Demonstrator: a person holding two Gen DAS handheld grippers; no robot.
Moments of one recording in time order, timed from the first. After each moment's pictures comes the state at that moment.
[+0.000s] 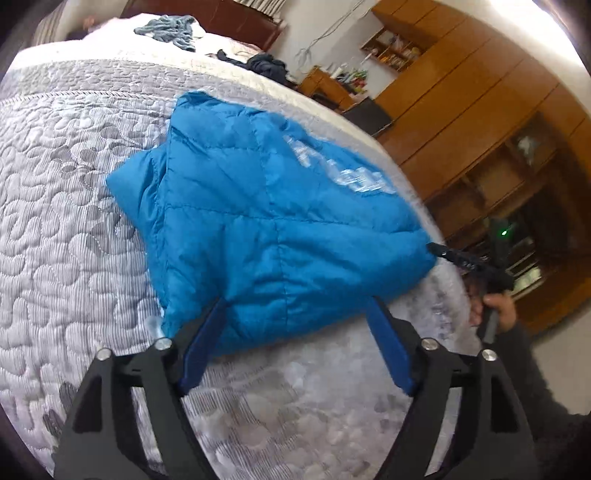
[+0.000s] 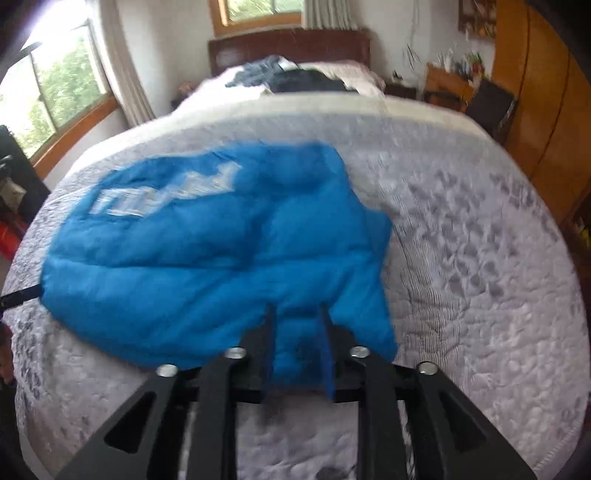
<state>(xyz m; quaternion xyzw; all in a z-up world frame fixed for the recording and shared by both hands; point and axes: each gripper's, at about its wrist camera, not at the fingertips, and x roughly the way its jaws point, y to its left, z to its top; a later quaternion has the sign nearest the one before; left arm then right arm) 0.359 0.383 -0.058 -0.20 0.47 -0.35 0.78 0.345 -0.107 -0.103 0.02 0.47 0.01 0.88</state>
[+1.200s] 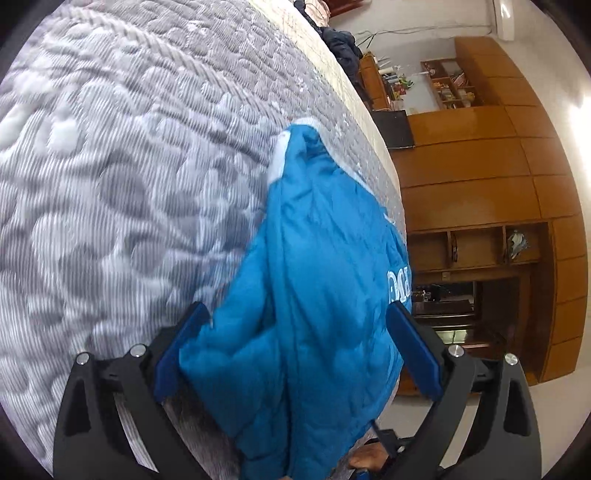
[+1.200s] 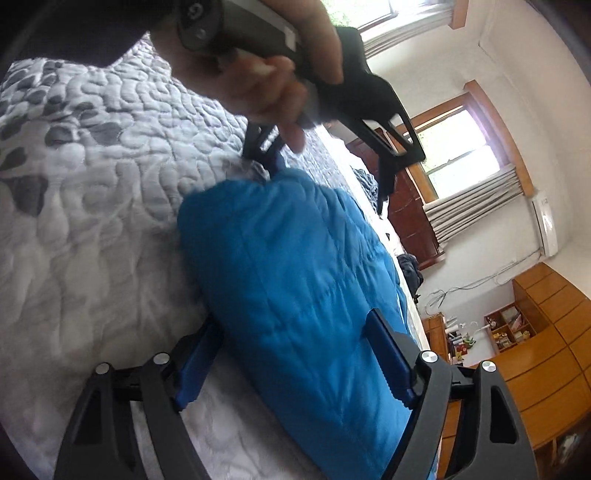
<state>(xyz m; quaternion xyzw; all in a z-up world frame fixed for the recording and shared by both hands) 0.555 0.394 -0.131 -0.35 0.59 -0.32 0.65 0.318 0.272 -0.185 -0.49 0.25 0.09 0.83</state>
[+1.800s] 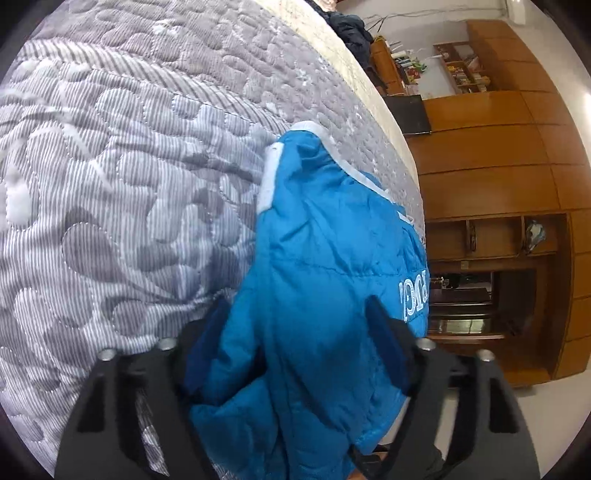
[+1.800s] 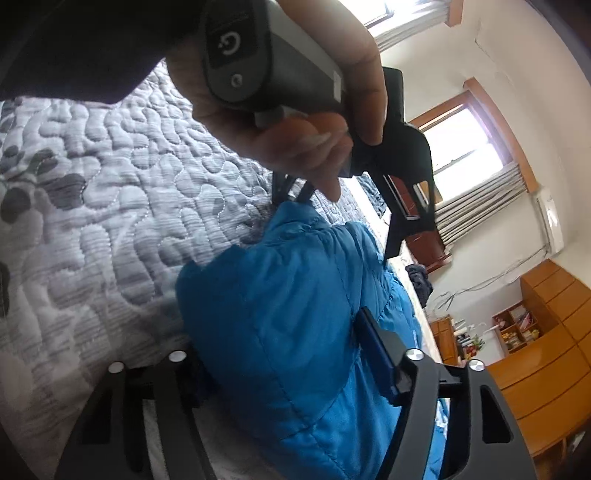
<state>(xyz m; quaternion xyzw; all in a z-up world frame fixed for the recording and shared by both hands) 0.592 0.368 -0.136 -0.32 0.63 -0.31 0.64 0.328 0.304 -0.184 -0.47 0.26 0.11 0.84</state>
